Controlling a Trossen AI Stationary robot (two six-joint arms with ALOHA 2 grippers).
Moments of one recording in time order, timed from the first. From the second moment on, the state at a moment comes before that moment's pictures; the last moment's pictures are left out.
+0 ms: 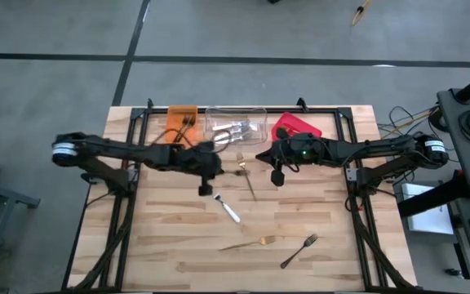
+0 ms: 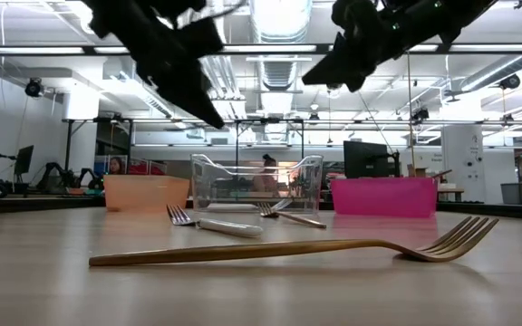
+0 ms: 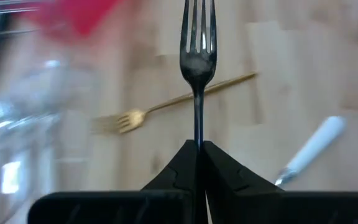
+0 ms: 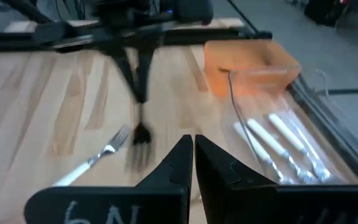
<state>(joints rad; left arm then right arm) 0.05 1.42 0.90 -0.27 -0.07 0.13 -0.11 1.27 0.79 0.09 0.03 -0.03</state>
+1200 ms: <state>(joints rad) 0.71 1.17 0.71 -0.40 -0.33 -0.42 -0.38 1.27 0.80 0.22 0.03 -0.21</state>
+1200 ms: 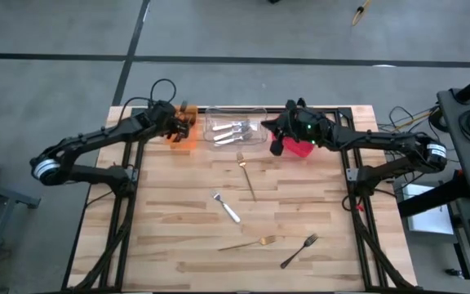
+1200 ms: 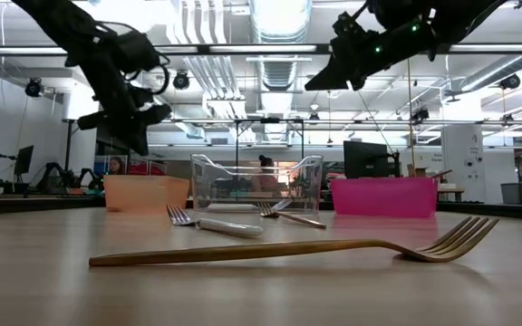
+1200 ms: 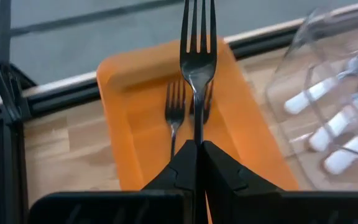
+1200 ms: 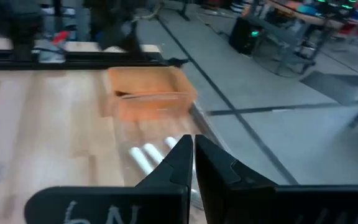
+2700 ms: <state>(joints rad) 0.71 1.37 0.76 -0.45 -0.33 -0.53 -0.45 1.27 0.83 0.22 0.03 -0.29</state>
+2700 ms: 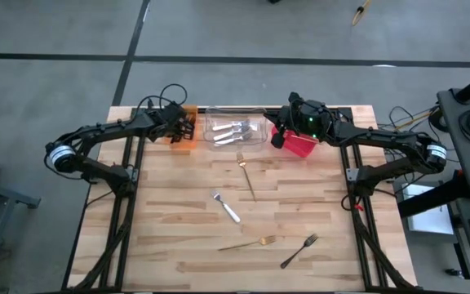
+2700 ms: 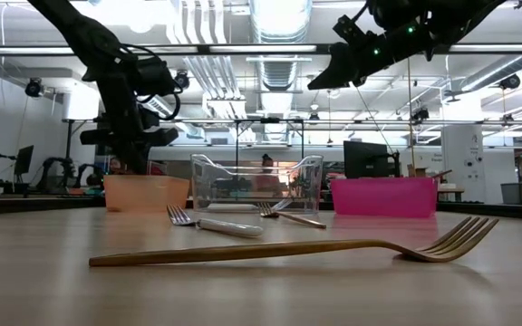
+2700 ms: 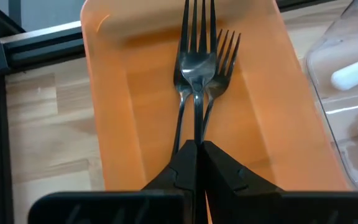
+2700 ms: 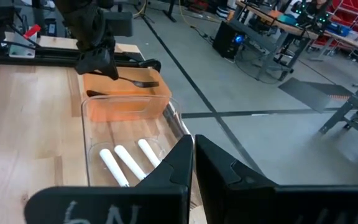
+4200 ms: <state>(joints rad) 0.72 1.37 0.76 -0.40 -0.35 -0.29 -0.45 1.27 0.83 0.21 0.03 -0.29</state>
